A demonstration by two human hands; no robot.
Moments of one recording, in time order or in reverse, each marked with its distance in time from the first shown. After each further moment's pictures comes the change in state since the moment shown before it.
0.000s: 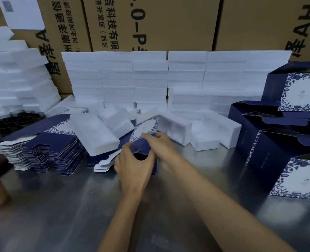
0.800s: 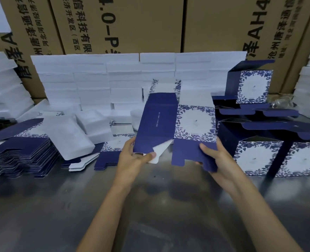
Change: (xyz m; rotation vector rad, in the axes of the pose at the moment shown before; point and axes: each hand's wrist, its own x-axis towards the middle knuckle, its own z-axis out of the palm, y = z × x) left_hand -0.031 0.023 0.028 -0.566 -0.483 -0.050; right_hand -0.087 0.042 -0.212 0.432 0.079 -0.175
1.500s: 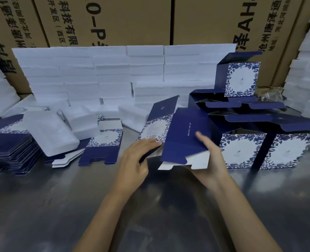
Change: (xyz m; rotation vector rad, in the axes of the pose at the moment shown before) left_hand -0.027 -0.011 0.031 0.588 -0.178 0.622; right_hand -0.009 0.005 -0.011 0.353 -0.062 0.166
